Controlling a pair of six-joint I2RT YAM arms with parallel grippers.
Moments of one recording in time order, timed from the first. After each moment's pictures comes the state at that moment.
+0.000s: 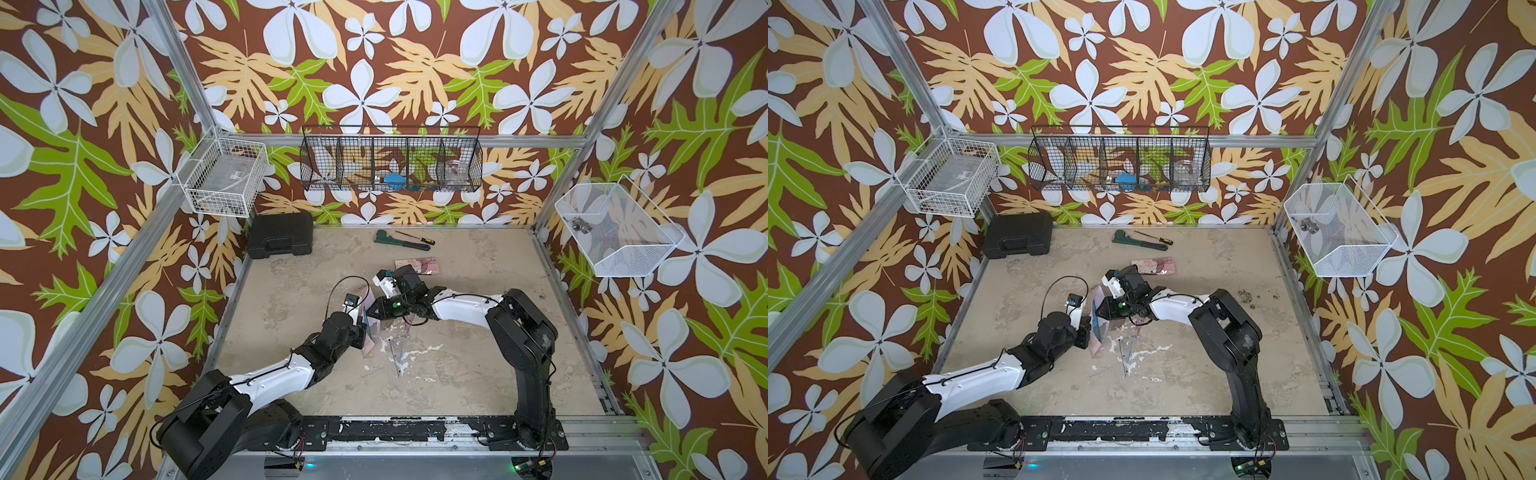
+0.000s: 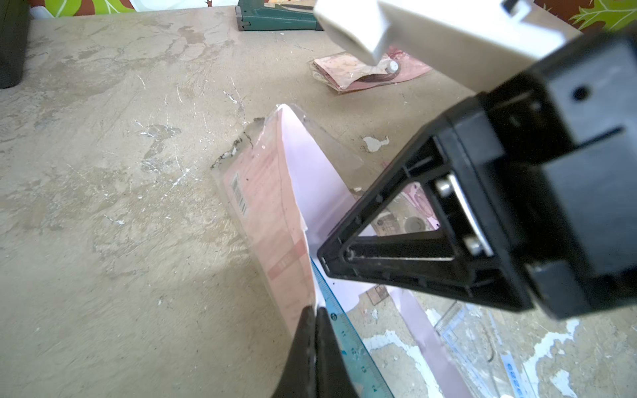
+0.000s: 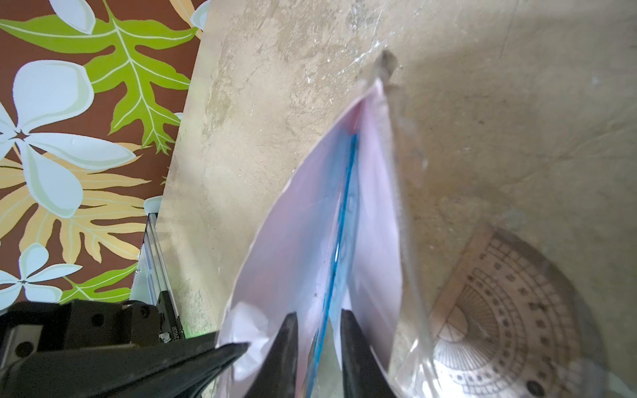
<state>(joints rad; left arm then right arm) -0.62 1.20 0.36 0.29 -0.19 -0.22 0.73 2.03 1.28 -0.04 -0.51 0.54</state>
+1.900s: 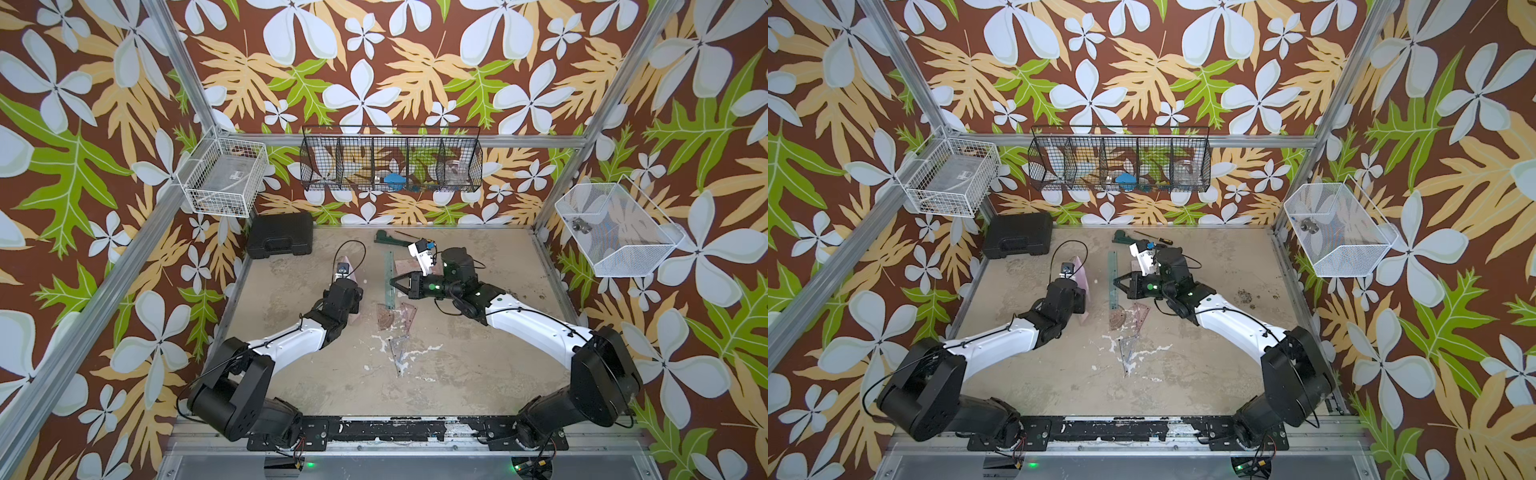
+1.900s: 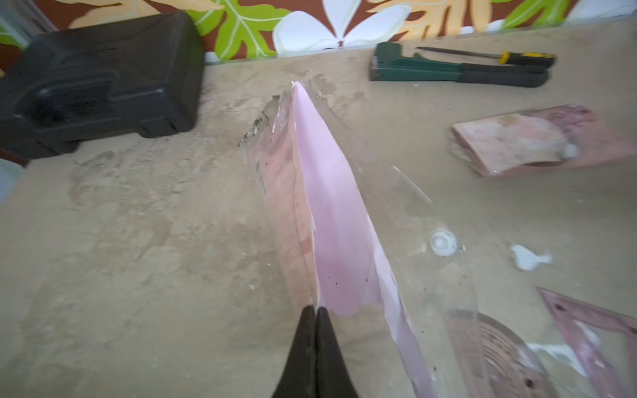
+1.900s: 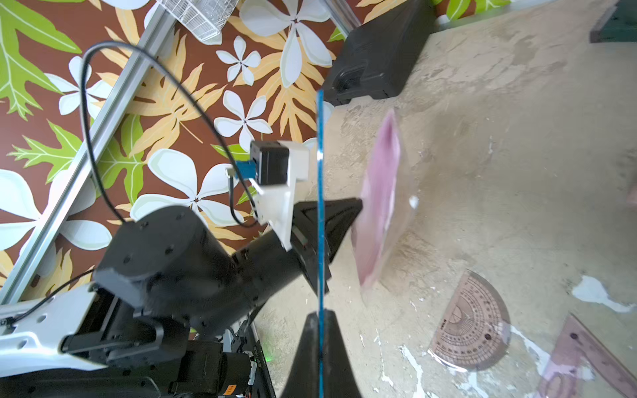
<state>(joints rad) -0.46 1.47 0.71 0.11 -0.45 -0.20 0.59 1.53 1.03 0.11 -0.56 0.63</state>
